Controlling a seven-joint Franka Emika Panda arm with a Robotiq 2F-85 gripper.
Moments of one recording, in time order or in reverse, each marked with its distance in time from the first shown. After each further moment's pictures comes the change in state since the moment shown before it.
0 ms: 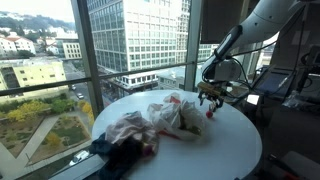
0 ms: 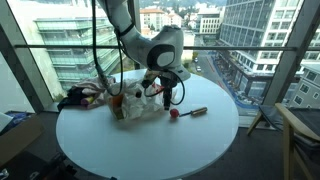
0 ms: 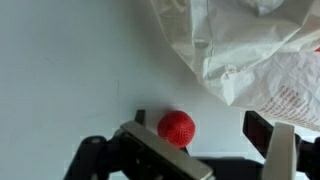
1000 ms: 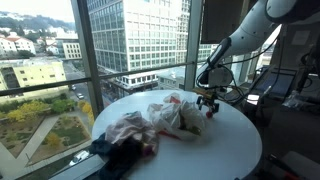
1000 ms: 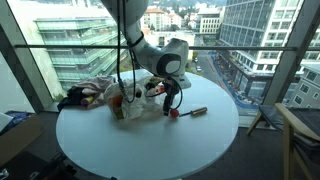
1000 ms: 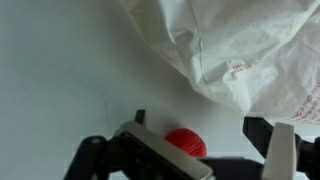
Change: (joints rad) arm -0.006 0.171 -0.006 0.184 0.002 -0.135 0.180
